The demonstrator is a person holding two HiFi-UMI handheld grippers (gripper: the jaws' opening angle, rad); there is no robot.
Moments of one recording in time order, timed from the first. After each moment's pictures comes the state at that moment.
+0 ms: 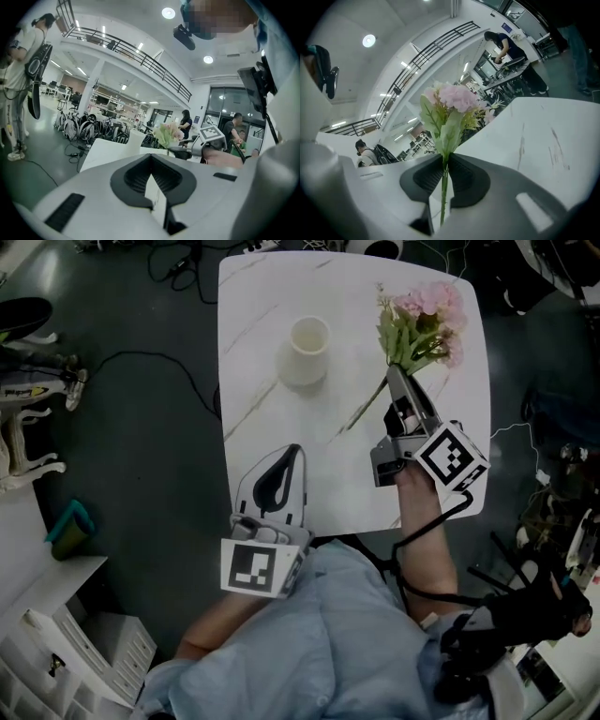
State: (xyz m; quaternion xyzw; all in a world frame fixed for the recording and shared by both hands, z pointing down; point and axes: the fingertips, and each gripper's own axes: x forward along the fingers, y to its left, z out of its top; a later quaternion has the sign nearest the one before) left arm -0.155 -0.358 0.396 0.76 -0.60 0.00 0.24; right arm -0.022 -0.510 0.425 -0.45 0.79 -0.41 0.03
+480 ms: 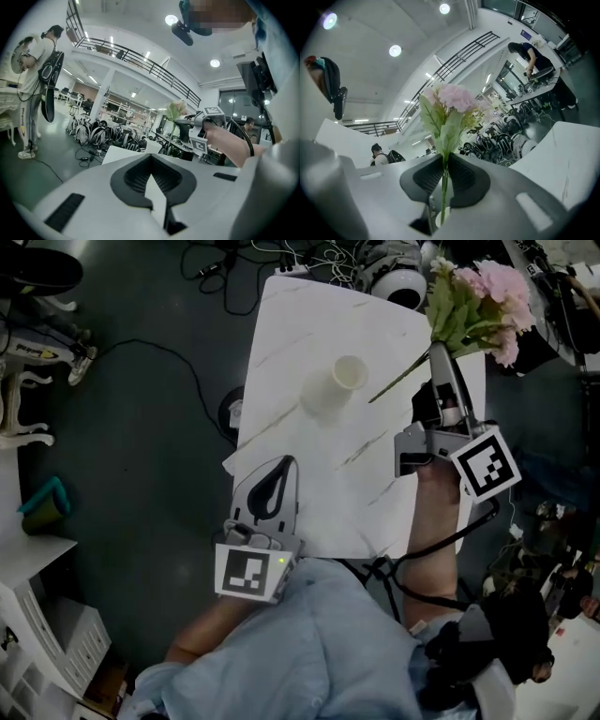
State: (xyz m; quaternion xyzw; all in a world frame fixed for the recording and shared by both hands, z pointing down) left arm -0.203 -0.354 0.382 0.72 -0.65 -0.03 0.23; right arm -0.095 -0.568 0.280 -0.36 0.88 -0.29 0.10
